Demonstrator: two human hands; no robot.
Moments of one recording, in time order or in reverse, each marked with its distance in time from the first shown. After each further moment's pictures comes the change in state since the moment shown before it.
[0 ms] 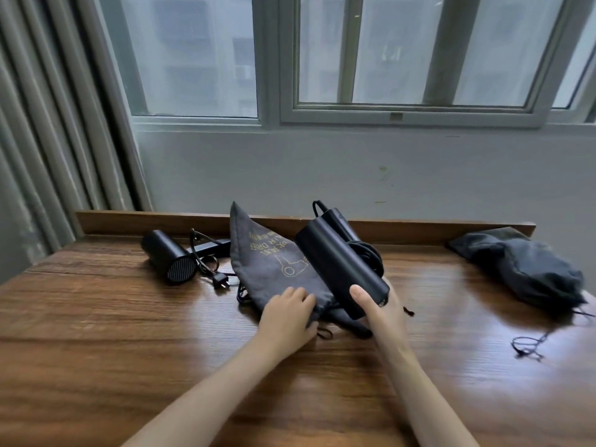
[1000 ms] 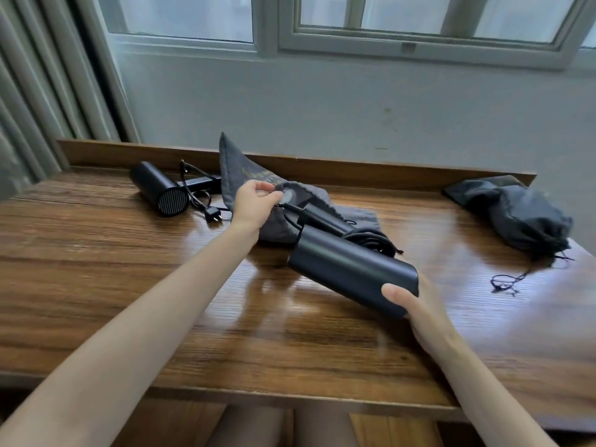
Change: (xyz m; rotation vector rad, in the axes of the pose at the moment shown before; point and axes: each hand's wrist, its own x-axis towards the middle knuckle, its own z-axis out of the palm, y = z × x) left_hand 0.029 -0.031 -0.037 -1.412 0.389 -0.692; right_hand -0.060 -0.001 -0.078 -0.215 -0.230 0.032
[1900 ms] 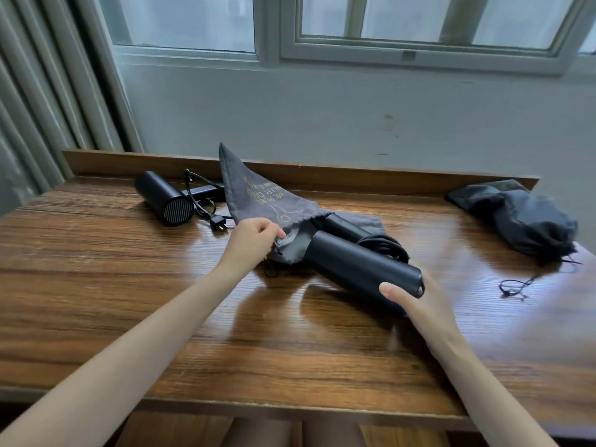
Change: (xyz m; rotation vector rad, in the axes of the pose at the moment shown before) left_hand -0.042 -0.006 -0.034 0.410 -0.198 0.103; right_hand 0.008 0.002 0.005 -0.210 0.181 0.060
